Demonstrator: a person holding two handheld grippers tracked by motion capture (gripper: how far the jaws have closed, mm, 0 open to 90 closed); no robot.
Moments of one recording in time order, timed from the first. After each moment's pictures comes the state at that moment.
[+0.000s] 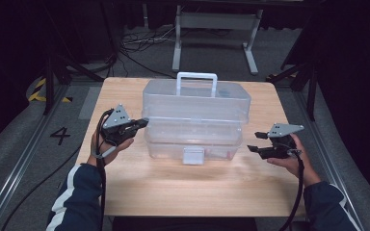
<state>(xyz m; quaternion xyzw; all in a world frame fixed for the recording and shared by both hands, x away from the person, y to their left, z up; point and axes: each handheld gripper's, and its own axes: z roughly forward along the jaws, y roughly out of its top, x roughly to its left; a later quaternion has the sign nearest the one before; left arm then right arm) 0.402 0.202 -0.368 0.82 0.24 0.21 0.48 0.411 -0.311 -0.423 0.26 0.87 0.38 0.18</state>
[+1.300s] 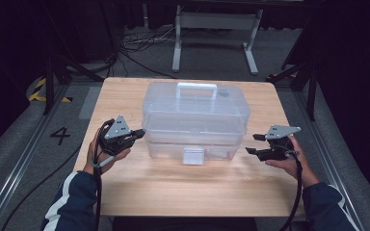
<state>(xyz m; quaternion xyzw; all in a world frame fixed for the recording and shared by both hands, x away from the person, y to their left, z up) 0.388 0.208 -0.388 0.84 0.24 0.21 0.43 0.409 -0.306 -0.429 0.26 0.87 0.38 0.17</state>
